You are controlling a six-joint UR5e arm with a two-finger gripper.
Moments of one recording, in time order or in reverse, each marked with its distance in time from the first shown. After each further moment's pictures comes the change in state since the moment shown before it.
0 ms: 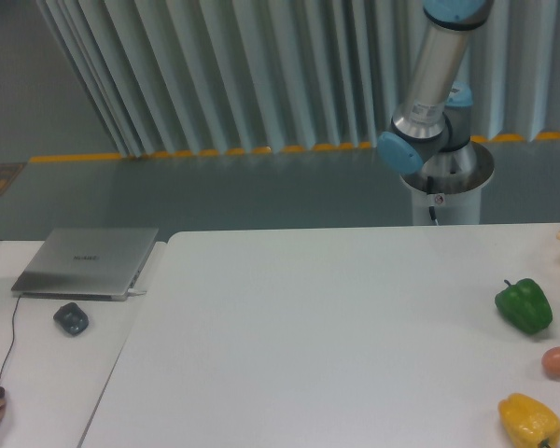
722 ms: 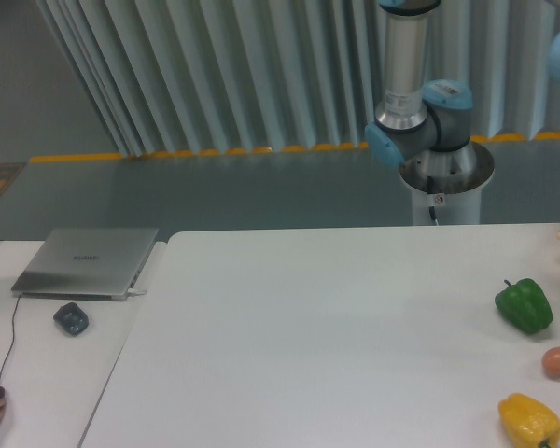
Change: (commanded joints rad) arm -0.356 0.095 0.005 -0.220 0.003 -0.759
